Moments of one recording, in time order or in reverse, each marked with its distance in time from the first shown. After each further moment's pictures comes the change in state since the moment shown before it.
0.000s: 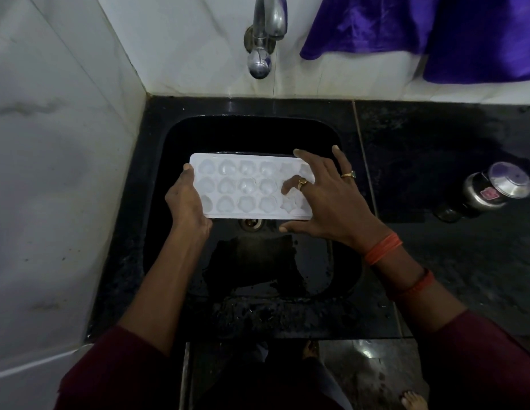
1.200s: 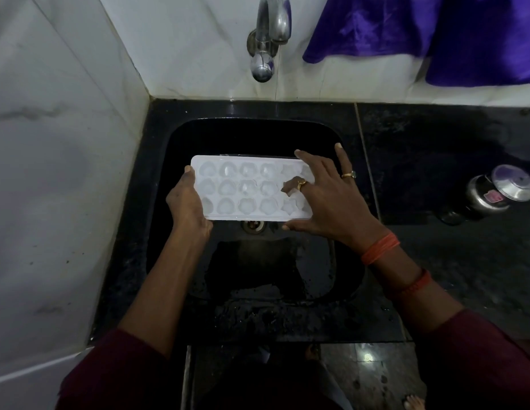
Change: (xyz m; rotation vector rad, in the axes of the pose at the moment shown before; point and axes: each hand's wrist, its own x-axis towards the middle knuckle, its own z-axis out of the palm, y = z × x) left_hand 0.005 0.003 -0.003 -0.010 -0.012 -0.018; right_hand 0.009 -0.004 -0.002 -0.102 -0.046 0.017
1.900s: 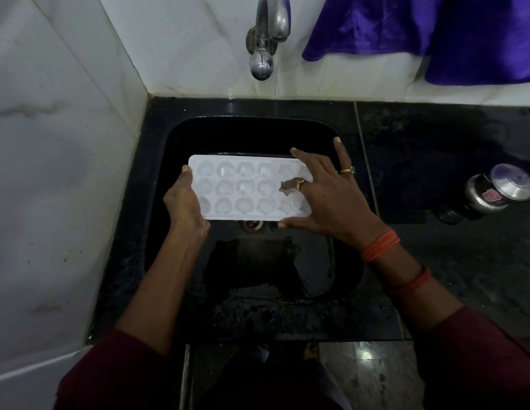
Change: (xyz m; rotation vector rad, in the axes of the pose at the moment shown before) left_hand 0.000 0.000 -0.002 0.021 0.017 -0.003; right_hand 0.002 0.000 -0.005 -0.054 -0.027 -0.050
